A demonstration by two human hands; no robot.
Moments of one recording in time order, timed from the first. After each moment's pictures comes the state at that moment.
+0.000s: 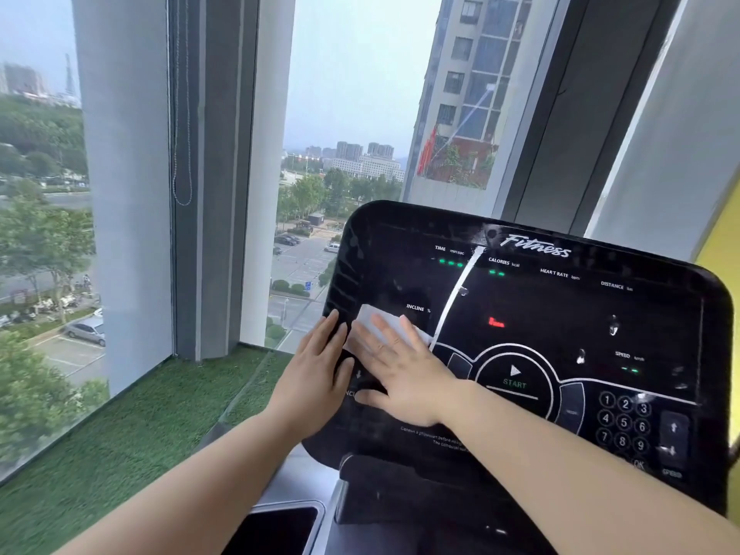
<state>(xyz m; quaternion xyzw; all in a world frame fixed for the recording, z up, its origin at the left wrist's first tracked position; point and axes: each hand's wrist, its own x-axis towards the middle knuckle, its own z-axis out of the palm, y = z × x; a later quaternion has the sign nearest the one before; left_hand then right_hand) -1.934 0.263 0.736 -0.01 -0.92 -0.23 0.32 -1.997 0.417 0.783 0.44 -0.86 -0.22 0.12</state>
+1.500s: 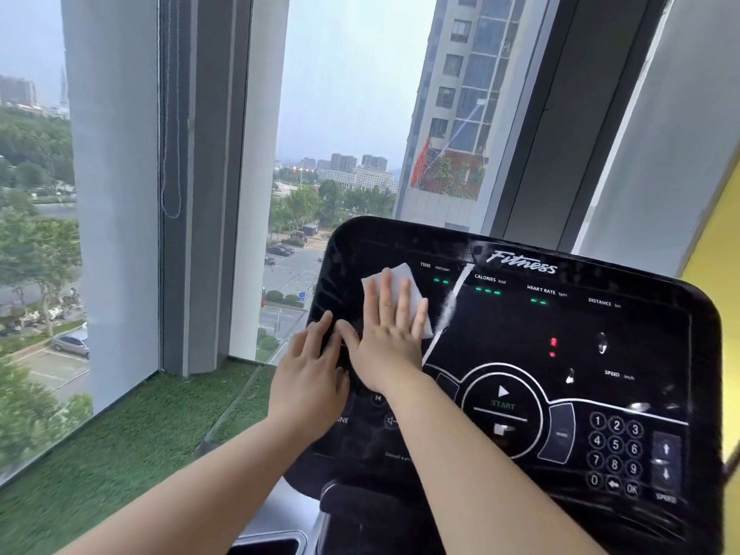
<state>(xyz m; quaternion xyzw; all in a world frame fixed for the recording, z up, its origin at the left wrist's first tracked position) -1.945 0.279 0.765 0.06 -0.96 -0.06 0.27 -2.008 0.380 0.815 0.23 -0.96 0.03 0.17</state>
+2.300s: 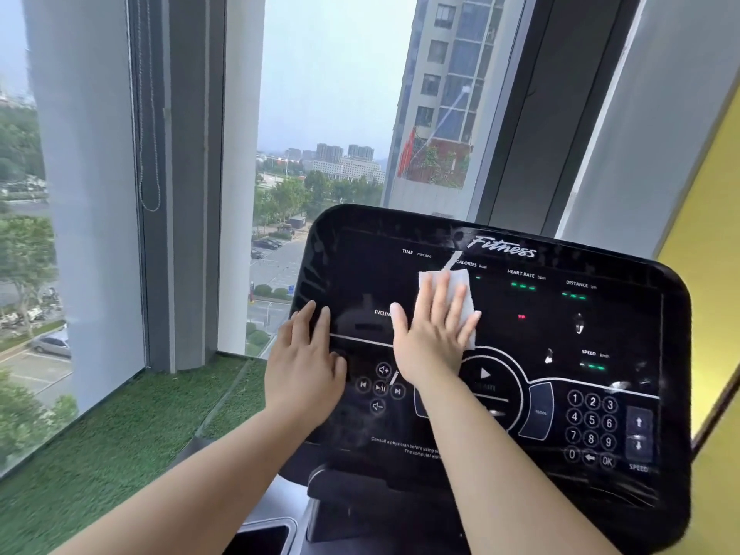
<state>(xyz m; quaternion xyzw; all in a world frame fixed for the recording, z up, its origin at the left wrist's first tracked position) -1.938 0.304 0.776 0.11 -0.94 -0.13 0.30 -2.016 0.436 0.811 0.09 -0.97 0.12 0.18</state>
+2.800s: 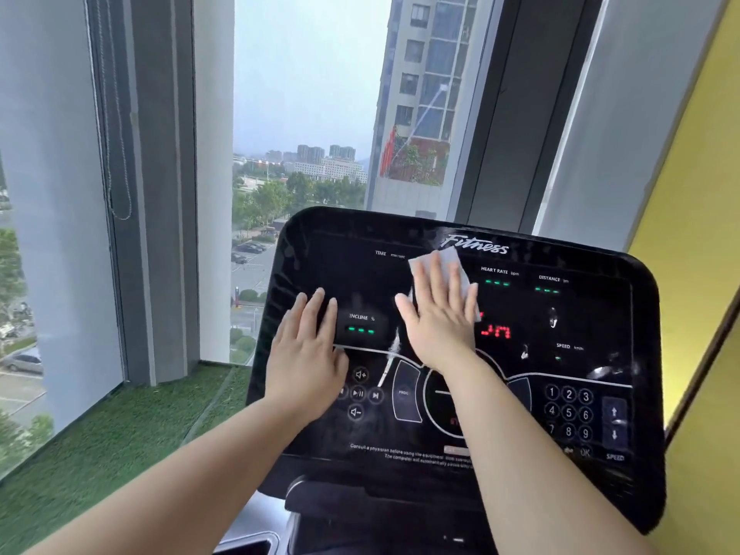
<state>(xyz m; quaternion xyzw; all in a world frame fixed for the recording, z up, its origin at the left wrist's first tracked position) -1.966 0.317 0.783 0.04 -0.95 -0.08 0.31 -2.039 0.480 0.835 0.16 -0.96 0.09 0.20</state>
